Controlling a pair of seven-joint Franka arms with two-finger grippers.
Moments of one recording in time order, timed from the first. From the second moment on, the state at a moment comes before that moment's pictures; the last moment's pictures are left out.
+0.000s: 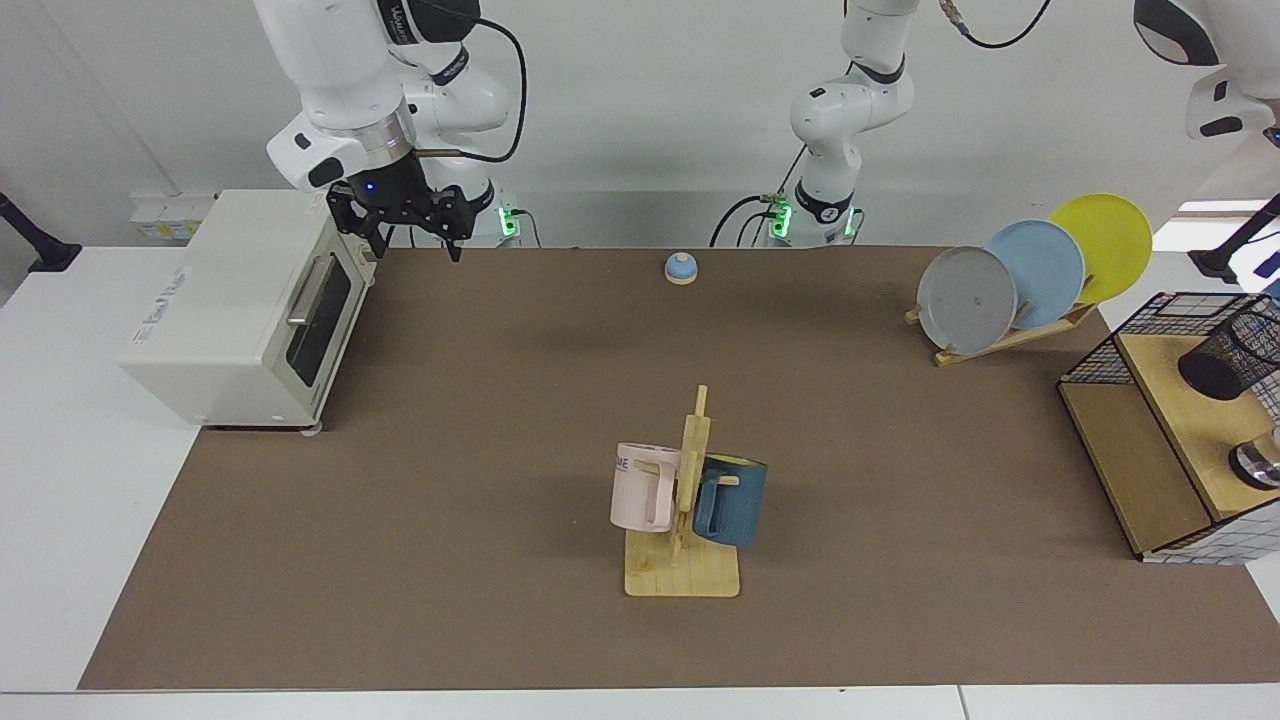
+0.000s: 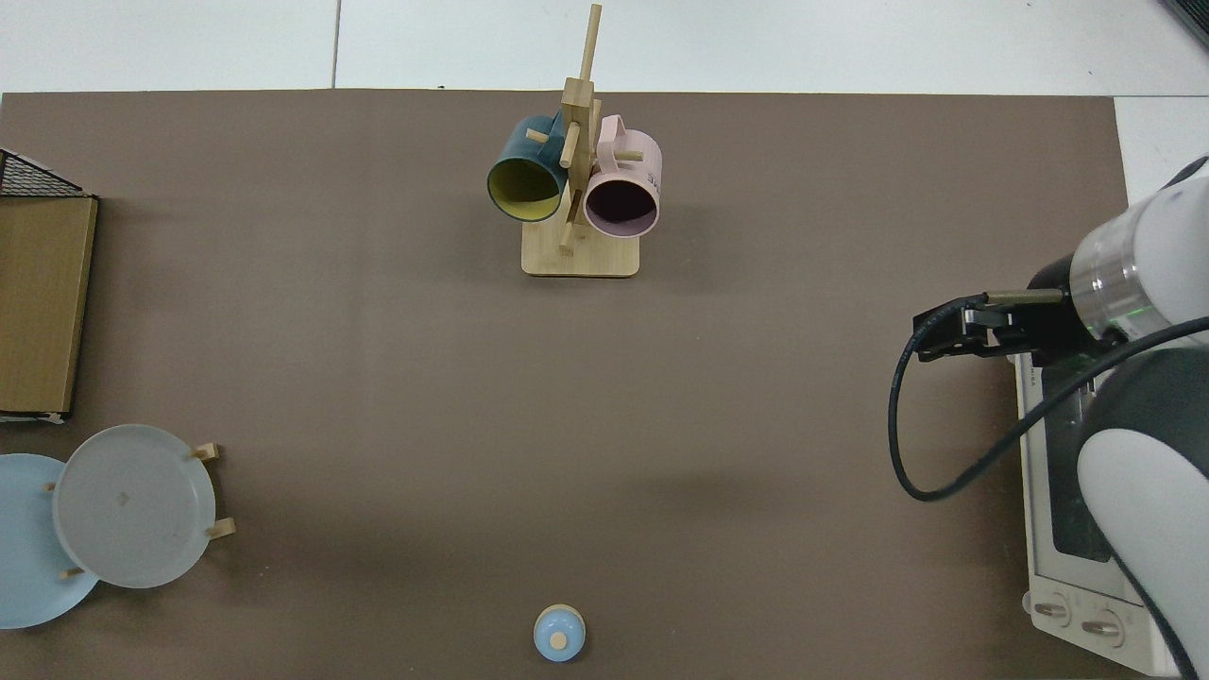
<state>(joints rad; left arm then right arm) 0.39 0.00 -0.14 -1.55 0.85 1.86 1.53 0.05 0.00 0.12 -1.55 0.00 1.49 0.25</state>
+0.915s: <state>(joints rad) 0.40 0.18 -0.04 -1.50 0.92 1.99 1.71 0.05 0.00 0.12 -1.55 0.01 1.49 0.25</state>
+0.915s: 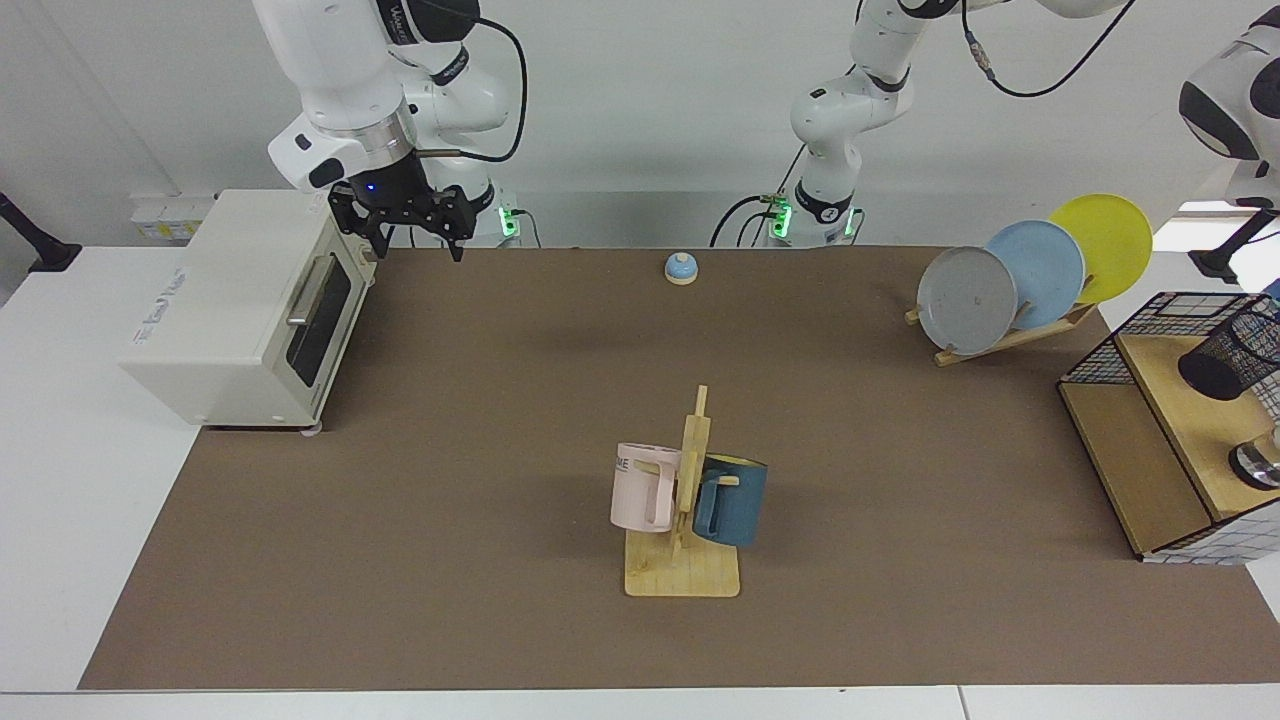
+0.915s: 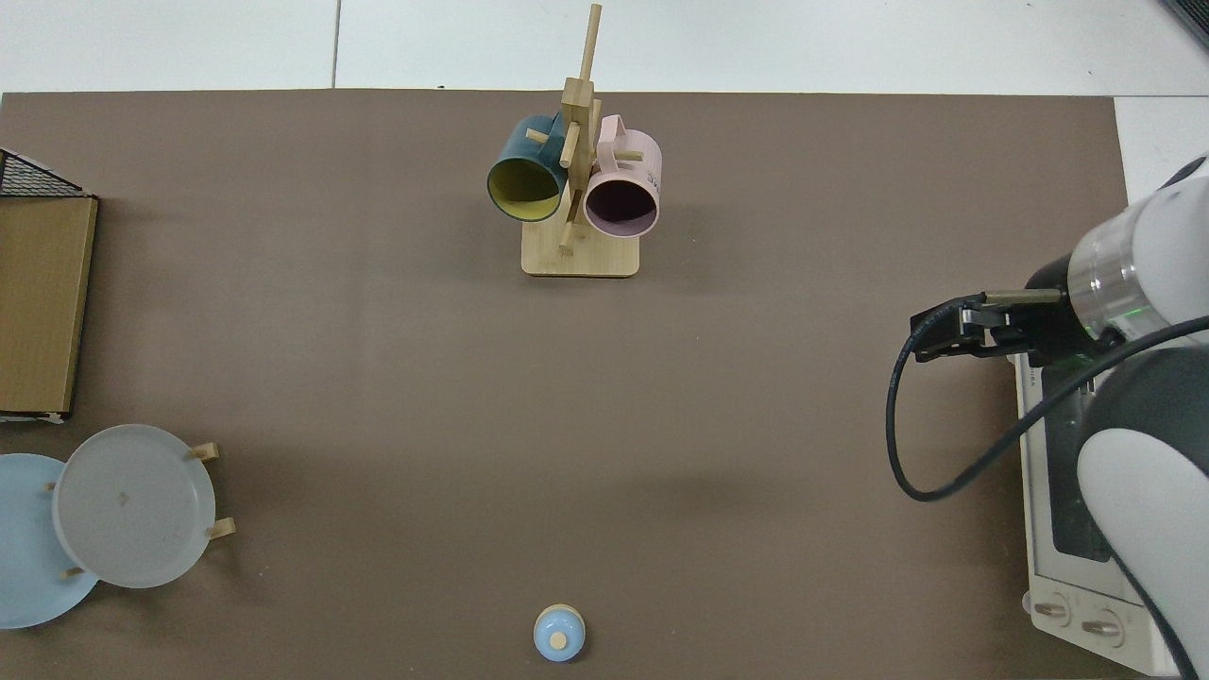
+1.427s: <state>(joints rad) 0.41 0.20 -0.05 -1.50 0.92 2.00 1.77 0.05 0.00 0.12 -1.55 0.01 1.49 0.25</state>
